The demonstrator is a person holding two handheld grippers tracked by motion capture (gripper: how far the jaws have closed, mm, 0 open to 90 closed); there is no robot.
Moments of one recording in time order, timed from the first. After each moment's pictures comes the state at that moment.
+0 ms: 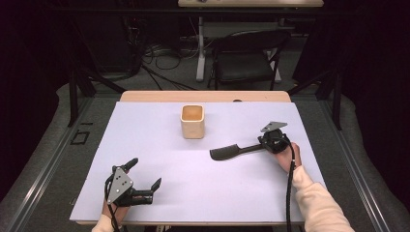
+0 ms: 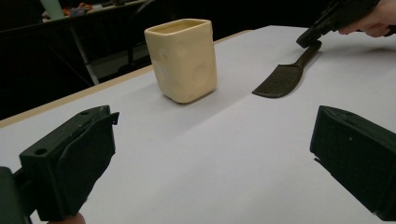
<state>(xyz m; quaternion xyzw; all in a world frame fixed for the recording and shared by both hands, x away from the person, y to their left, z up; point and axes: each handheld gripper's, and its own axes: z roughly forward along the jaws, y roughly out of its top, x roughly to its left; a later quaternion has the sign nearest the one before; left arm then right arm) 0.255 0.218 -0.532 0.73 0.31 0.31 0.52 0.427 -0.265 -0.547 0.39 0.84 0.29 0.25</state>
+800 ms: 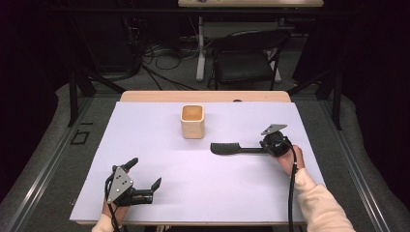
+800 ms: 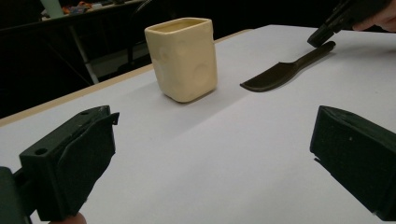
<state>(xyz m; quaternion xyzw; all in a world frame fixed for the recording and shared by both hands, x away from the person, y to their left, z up) 0.257 0.219 -0.532 0.73 0.31 0.31 0.52 0.412 -0.263 -0.539 0.39 0.85 0.26 0.24</state>
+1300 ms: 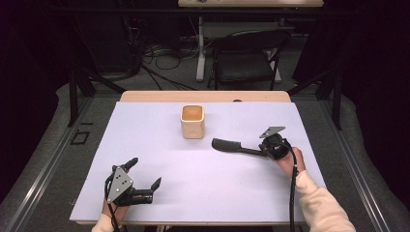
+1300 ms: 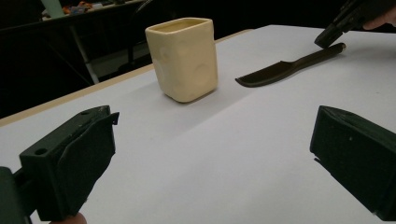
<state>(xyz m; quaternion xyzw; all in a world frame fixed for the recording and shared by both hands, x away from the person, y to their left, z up) 0.257 0.219 -0.532 0.73 0.31 0.31 0.52 0.400 -0.256 -0.533 0.38 0.86 0.25 0.23</state>
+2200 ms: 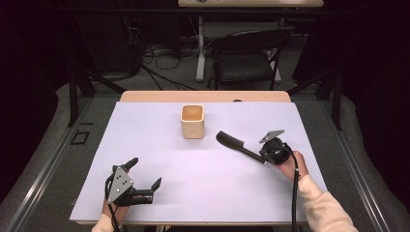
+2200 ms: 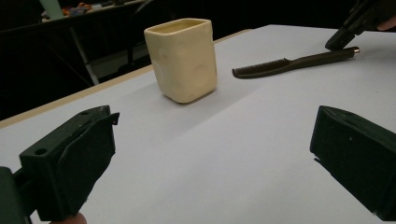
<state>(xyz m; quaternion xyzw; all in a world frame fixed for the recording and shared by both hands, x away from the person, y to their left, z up) 0.257 0.218 -0.531 0.73 0.30 0.31 0.52 0.386 -0.255 -0.533 0.37 0.88 0.23 0.20</state>
